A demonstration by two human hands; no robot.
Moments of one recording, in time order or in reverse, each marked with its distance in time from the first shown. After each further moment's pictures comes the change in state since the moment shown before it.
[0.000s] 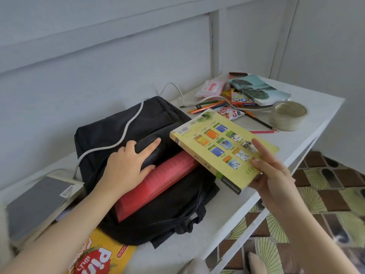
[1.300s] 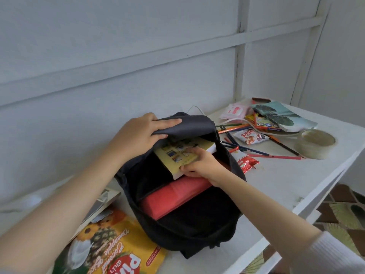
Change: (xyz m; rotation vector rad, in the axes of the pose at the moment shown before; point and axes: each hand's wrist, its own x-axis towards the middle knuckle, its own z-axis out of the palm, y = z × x) left_hand 0.048 -0.060 -0.092 -0.292 0.064 0.033; right_hand 0.068 0.061 0.164 -0.675 -0.381 0.170
